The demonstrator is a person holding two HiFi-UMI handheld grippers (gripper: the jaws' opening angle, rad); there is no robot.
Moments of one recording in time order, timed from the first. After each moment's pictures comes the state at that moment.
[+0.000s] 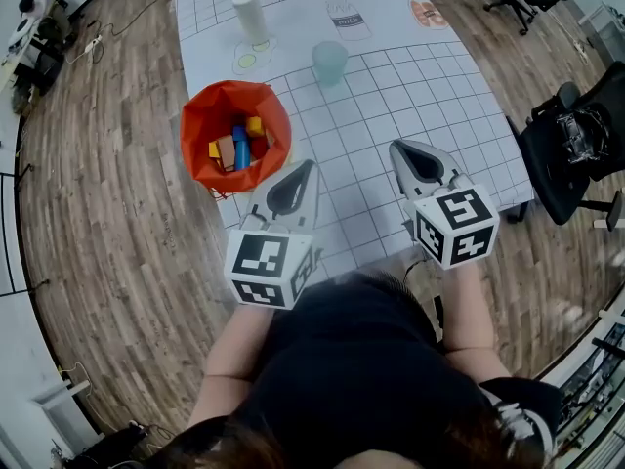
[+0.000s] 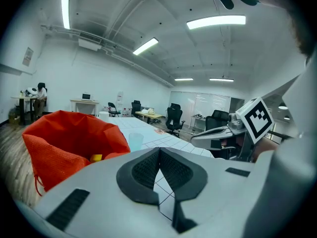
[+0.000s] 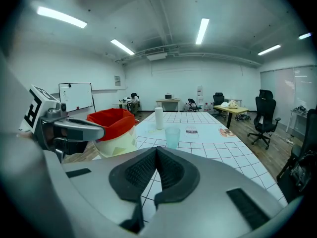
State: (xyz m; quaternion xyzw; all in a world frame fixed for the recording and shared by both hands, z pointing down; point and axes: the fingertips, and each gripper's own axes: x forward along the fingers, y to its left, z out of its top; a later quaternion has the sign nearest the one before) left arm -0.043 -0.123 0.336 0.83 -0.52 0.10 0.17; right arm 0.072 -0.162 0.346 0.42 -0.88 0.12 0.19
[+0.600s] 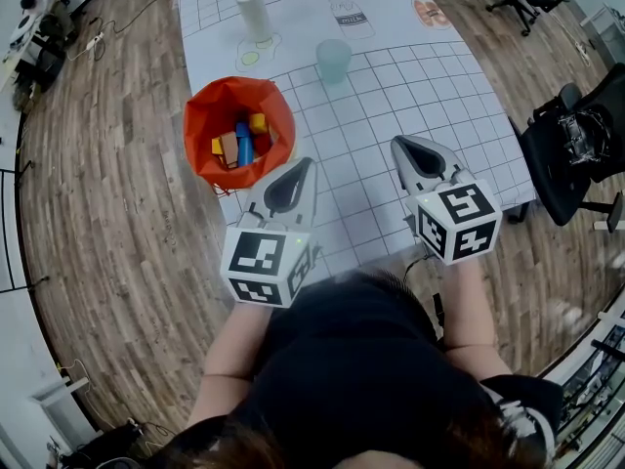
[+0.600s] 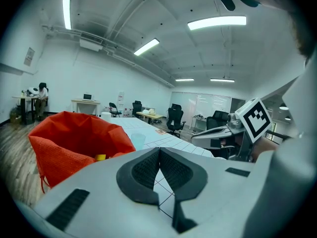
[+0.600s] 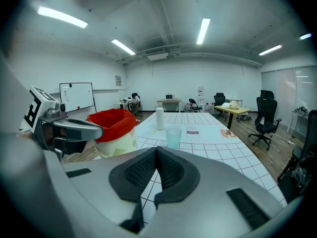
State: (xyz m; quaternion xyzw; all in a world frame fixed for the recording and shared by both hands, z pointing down) left arm -0.051 -0.121 0.335 0.83 -0.52 0.09 0.17; right arm 0.068 -0.164 0.344 0.42 -0.88 0.11 0.19
